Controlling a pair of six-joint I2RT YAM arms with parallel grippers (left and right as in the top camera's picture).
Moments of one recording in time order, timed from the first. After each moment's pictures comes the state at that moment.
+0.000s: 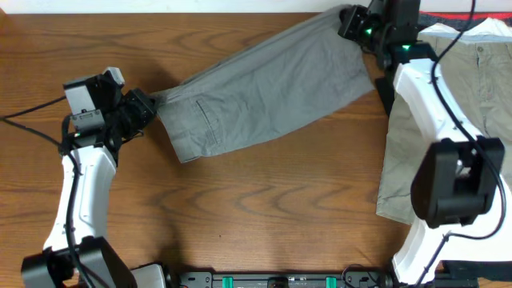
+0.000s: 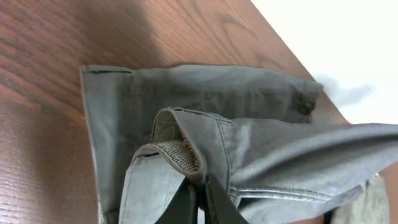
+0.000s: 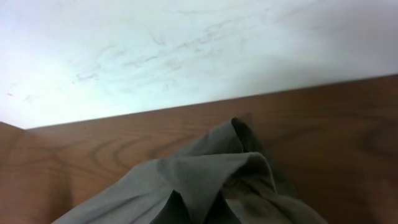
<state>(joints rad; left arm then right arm) 0.25 1.46 0.98 -0.34 0.48 -0.53 0.09 2.03 1.66 -0.12 -0.31 0.46</state>
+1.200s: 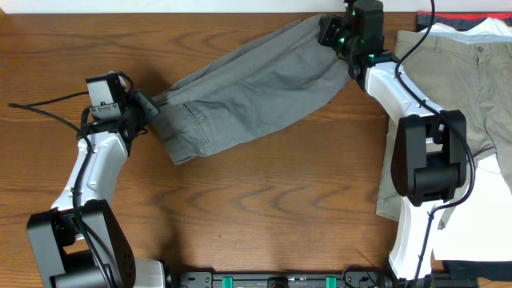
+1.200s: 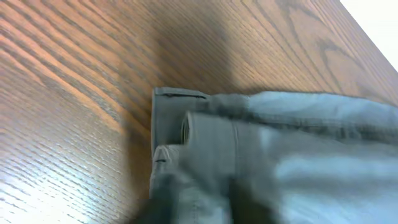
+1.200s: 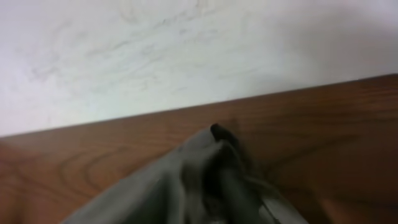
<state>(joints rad) 0.20 1.60 0.98 -0.26 0.14 -0.54 0.15 2.21 1.66 0.09 -0.21 0.48</state>
